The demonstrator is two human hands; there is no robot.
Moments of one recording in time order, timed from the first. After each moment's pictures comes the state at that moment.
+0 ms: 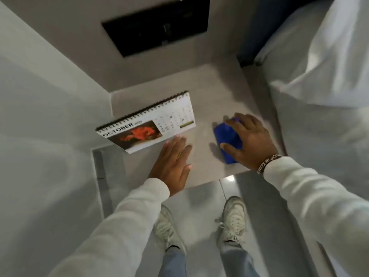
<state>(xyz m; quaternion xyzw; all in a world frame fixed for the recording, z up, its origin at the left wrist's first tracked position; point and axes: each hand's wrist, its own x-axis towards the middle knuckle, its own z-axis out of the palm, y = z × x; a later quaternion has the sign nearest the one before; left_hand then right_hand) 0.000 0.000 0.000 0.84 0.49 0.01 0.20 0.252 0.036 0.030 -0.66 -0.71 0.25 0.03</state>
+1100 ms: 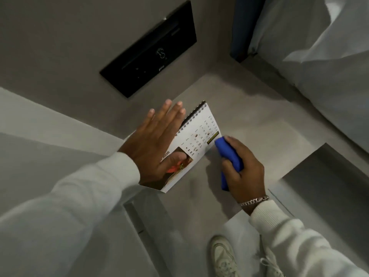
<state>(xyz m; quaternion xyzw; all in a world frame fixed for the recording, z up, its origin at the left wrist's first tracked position) -0.086 0.155 0.091 0.96 0.25 -0.10 0.04 0.081 0.003 -0.001 -0.74 -0.37 0.28 0.50</state>
